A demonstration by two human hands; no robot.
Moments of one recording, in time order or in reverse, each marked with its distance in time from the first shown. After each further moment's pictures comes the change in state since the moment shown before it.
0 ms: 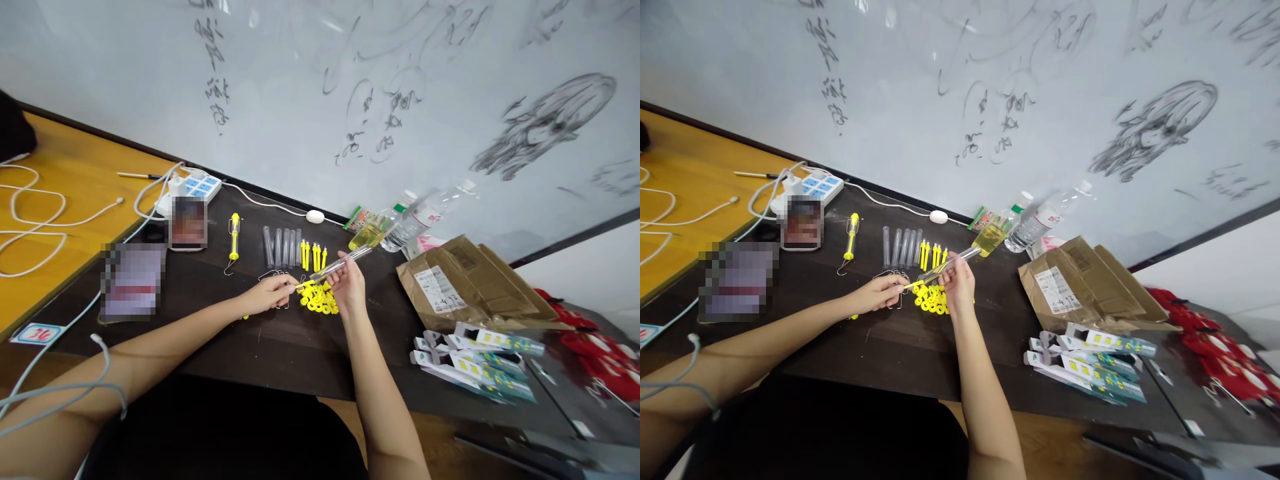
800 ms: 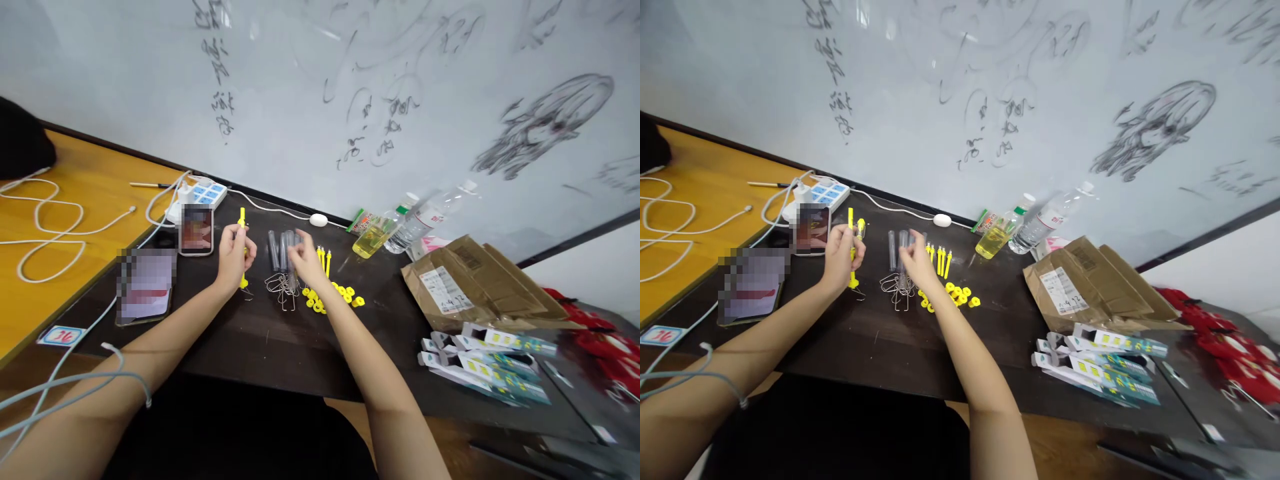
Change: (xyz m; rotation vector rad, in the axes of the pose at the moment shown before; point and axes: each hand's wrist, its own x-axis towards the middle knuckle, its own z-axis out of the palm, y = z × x) left_hand -0.003 0.026 -0.060 -0.342 0.835 0.457; right_hand 0.029 0.034 0.073 -0.977 -0.403 -0.167
